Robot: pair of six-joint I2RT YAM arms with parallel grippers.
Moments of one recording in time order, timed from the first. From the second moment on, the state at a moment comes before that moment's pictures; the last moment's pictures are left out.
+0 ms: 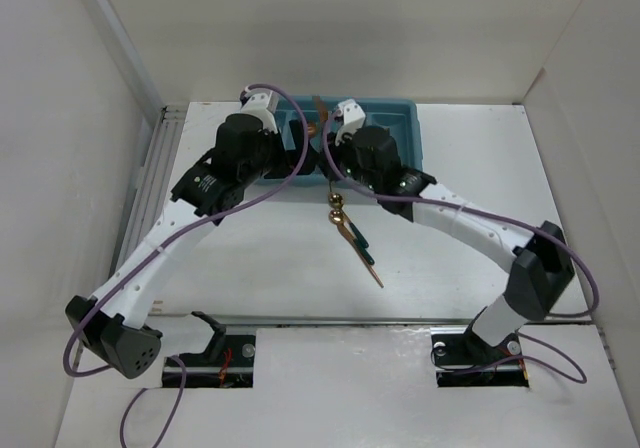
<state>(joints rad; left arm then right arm) -0.56 1.23 1.35 -0.54 -0.03 -0.49 0.80 1.56 1.30 0.01 0.07 0.26</state>
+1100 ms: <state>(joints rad) -0.40 1.23 1.29 -0.63 -0.13 -0.41 0.55 2.06 1.82 -0.31 0.25 0.23</state>
